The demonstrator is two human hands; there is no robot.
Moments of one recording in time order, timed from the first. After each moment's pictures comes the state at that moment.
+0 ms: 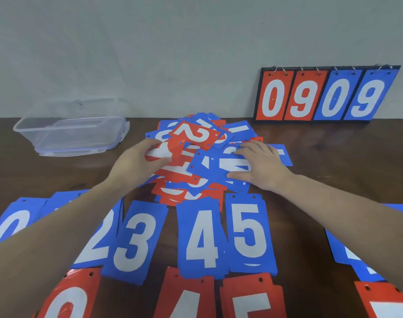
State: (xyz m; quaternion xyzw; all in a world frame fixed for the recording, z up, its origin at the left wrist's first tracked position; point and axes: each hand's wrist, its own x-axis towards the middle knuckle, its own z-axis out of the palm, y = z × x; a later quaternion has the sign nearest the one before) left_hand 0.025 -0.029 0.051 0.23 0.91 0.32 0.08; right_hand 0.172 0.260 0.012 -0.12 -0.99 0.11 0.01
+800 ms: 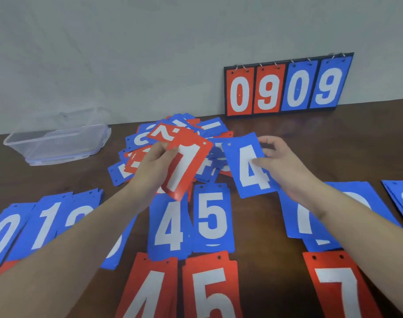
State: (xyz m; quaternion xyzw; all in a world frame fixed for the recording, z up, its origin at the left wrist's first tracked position) left_hand 0.144 0.049 0.079 0.13 0.78 0.58 0.20; right_hand 0.292 0.276 0.059 -0.30 -0.67 0.67 0.13
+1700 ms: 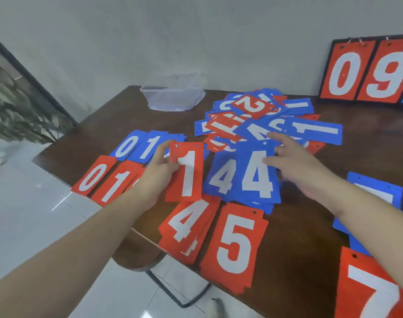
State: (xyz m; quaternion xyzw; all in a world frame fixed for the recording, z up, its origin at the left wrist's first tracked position) left_hand 0.251 -0.085 0.078 -0.05 0.81 0.58 0.08; right_hand 0.271 0.210 0.050 -0.11 -0.76 0.64 -0.07
